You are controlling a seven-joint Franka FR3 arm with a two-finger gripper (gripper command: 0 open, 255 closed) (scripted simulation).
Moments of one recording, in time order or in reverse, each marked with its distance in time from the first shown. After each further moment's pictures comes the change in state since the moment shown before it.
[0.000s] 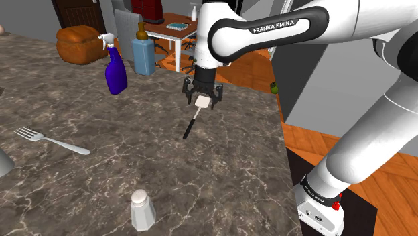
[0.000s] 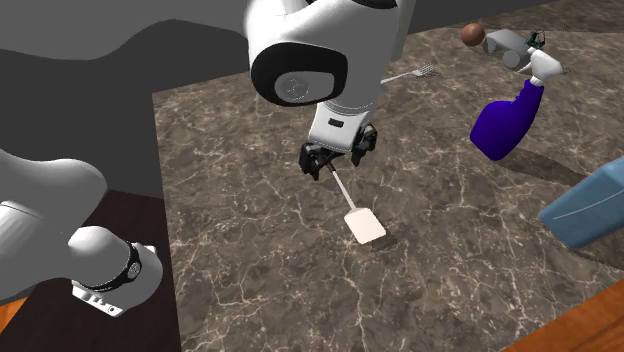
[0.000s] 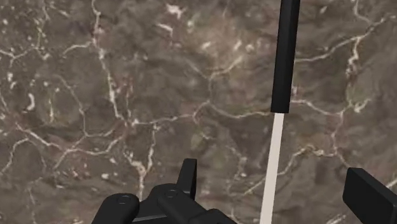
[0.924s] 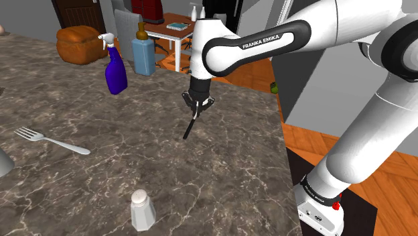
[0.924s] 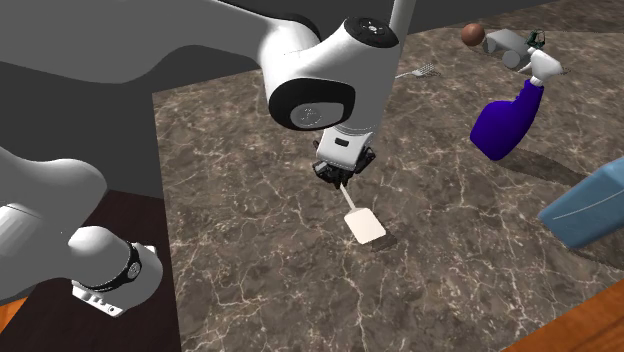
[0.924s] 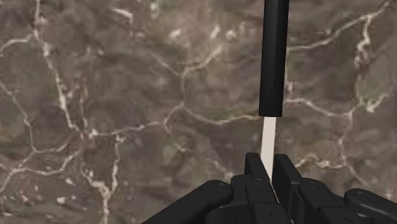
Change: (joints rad) arm 0.007 0.081 0.007 -0.026 -0.043 0.105 0.060
